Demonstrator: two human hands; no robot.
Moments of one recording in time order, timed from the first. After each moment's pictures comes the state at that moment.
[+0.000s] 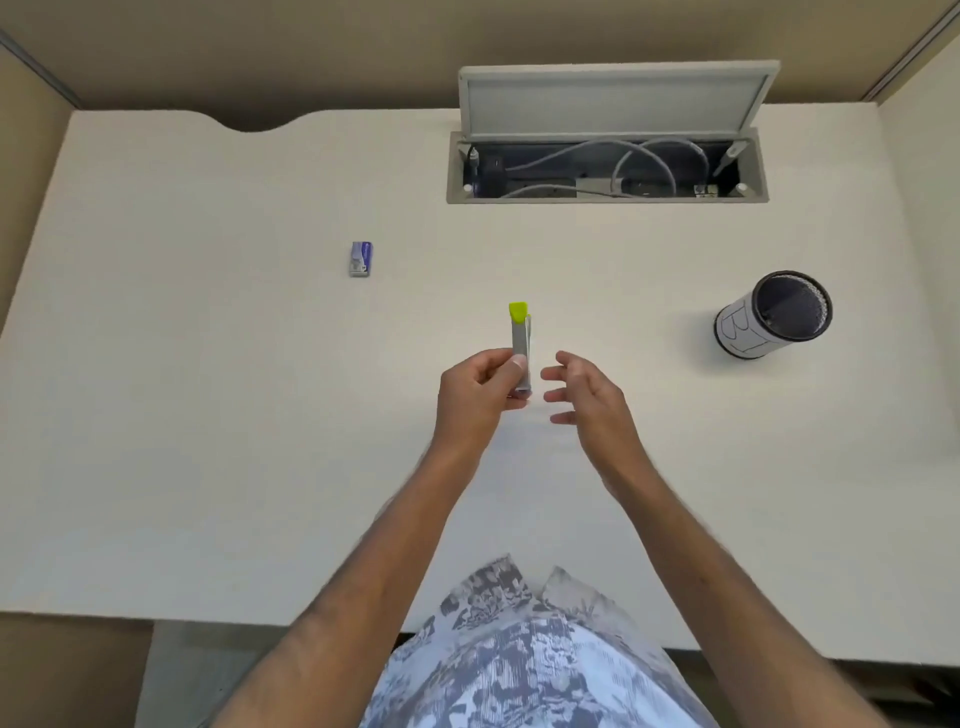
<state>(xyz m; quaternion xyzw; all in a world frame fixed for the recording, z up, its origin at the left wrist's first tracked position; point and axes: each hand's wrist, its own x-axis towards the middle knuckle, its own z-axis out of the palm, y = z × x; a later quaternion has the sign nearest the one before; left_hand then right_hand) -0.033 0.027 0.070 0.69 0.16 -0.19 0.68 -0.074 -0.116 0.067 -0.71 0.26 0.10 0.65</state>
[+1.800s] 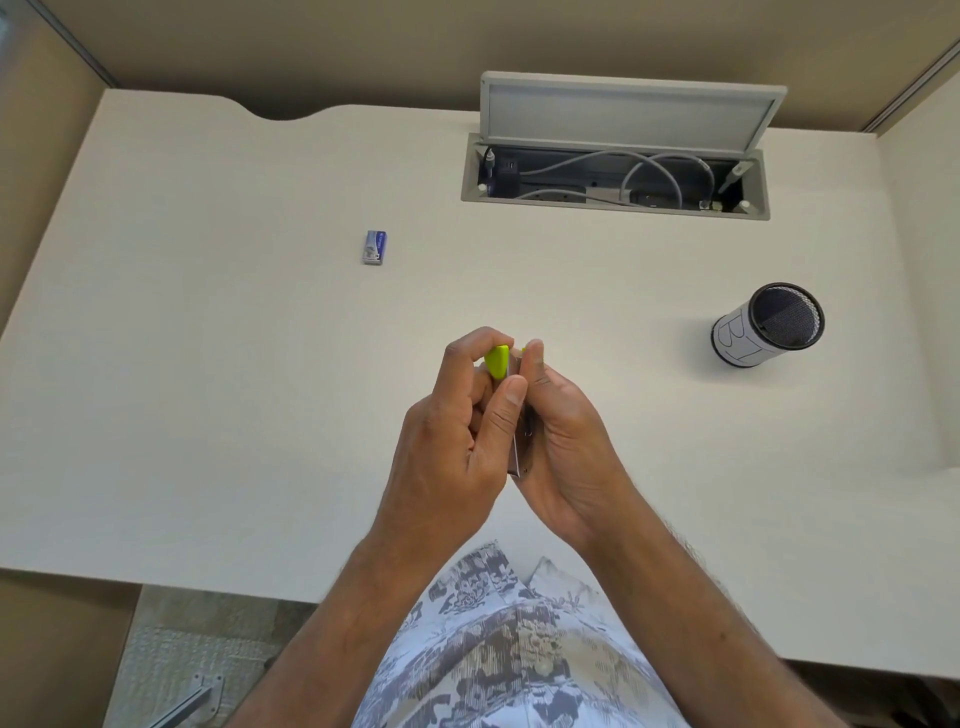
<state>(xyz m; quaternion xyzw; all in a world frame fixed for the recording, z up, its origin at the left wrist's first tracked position) -0.110 0.060 0.185 0.84 -0.10 0.00 0.54 -0.105 -0.056 0.174 -0.38 0.14 0.20 0.89</state>
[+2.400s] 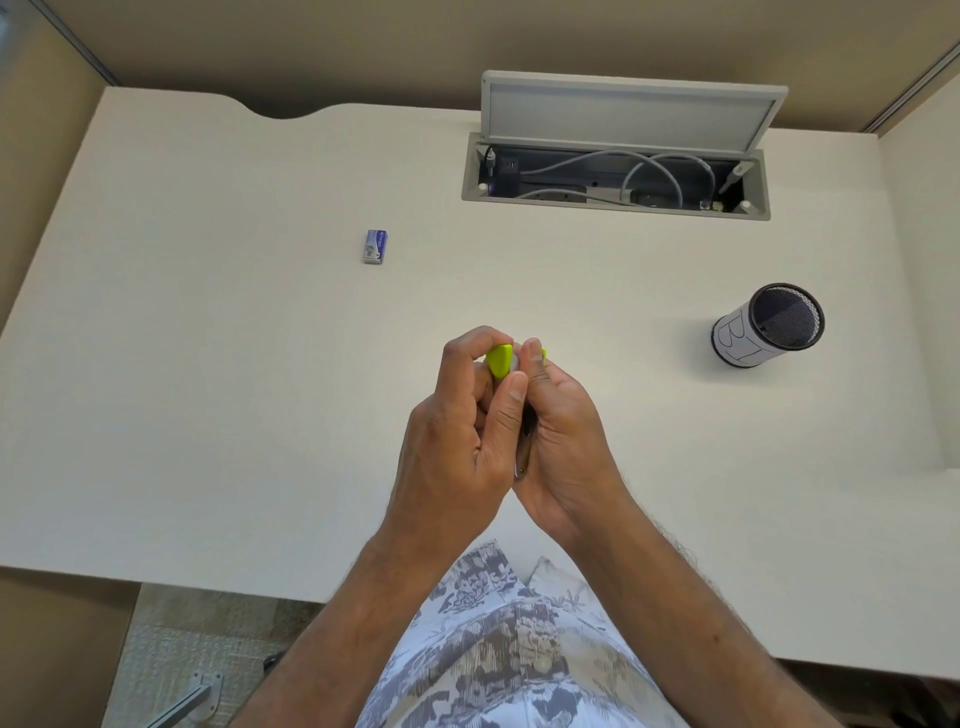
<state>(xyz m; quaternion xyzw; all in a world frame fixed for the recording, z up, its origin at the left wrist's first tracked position) -0.111 0.054 0.186 0.84 -0.09 0.02 0.54 -0.105 -0.048 0.181 -0.36 0.18 0.17 0.90</state>
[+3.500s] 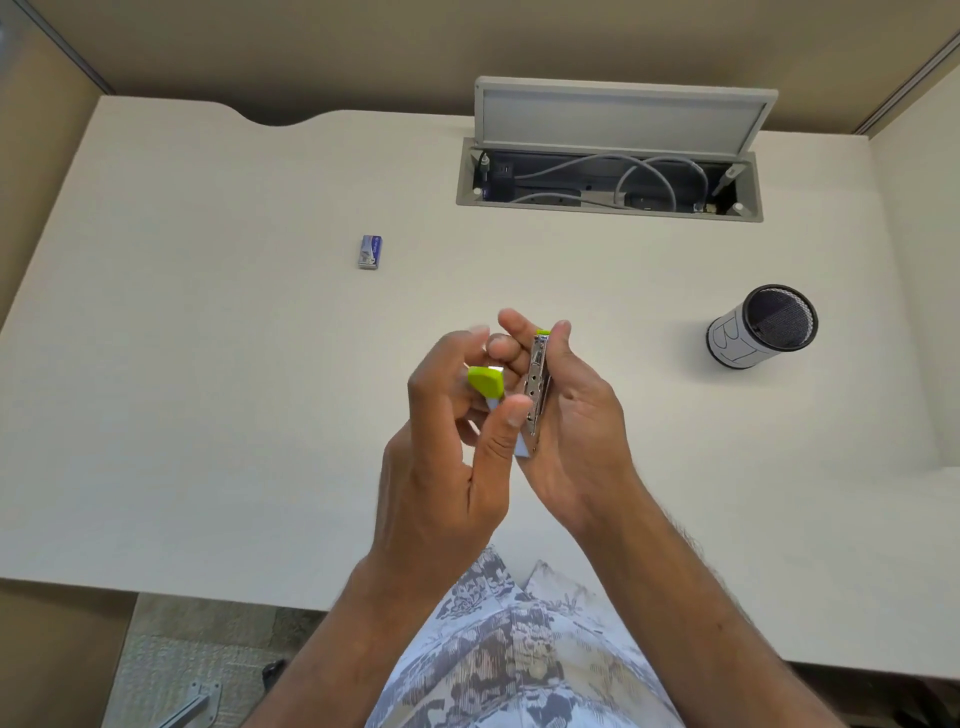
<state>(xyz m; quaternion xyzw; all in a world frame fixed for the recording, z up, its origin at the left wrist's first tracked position) -0.123 0.056 0.192 0.83 -0.12 0.11 0.53 -0.091 -0.065 0.182 -0.25 0.20 0.16 0.93</state>
